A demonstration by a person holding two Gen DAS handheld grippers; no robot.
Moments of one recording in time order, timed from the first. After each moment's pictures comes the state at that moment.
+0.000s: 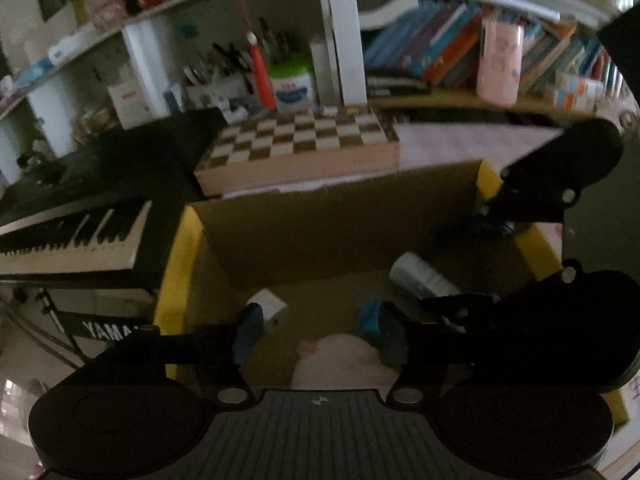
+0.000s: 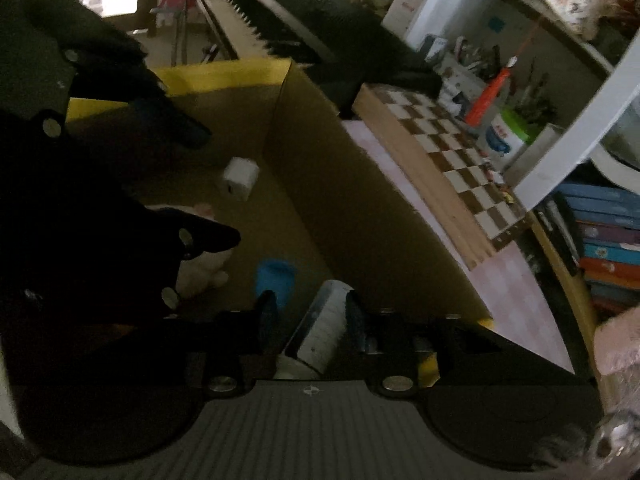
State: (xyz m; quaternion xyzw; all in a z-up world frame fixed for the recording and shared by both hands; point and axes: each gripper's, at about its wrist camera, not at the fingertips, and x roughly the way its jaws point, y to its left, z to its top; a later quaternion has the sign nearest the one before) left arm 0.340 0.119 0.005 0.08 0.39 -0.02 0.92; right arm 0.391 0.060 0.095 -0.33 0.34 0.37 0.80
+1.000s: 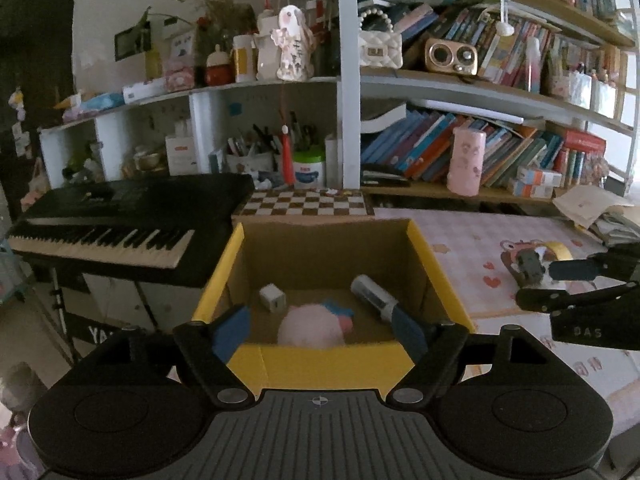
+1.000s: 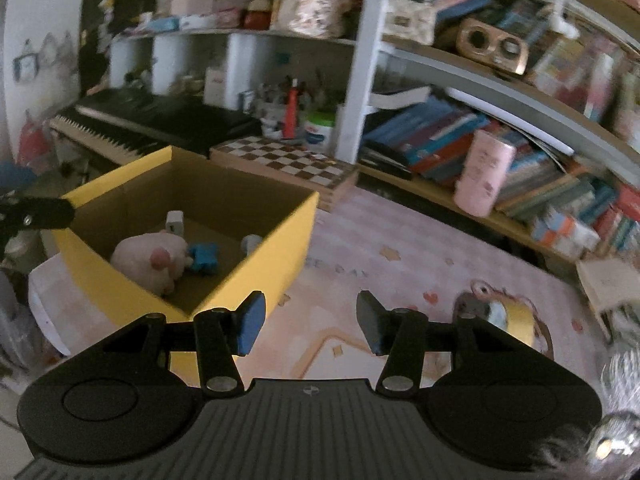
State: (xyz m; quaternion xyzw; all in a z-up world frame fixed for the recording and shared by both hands) left arm 0.176 0.113 0.051 0.02 0.27 -0.01 0.96; right arm 0.229 -0.067 0.141 -0.12 0.27 0.16 0.94
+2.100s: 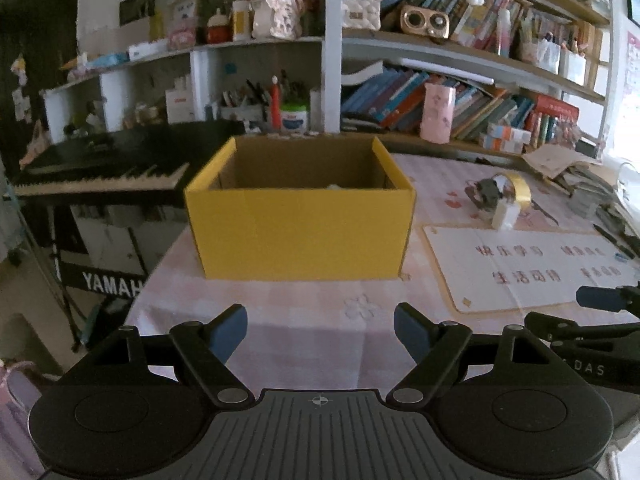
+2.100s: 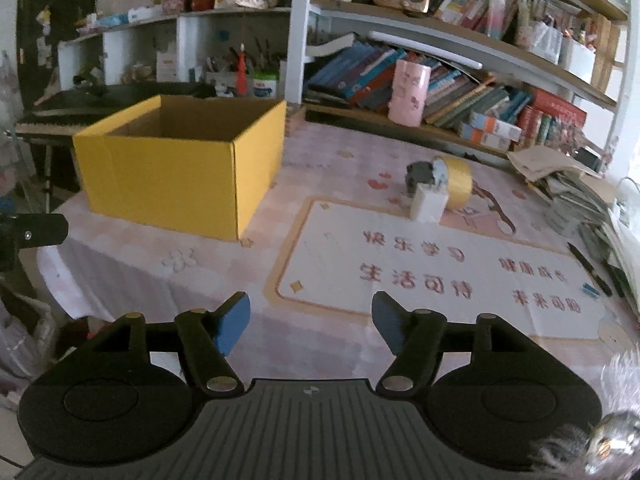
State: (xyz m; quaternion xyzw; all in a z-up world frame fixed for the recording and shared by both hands) left arm 0.070 0.099 0.000 0.00 0.30 -0.03 0.95; right arm 0.072 -0.068 0.087 -0.06 0.31 0.05 0.95
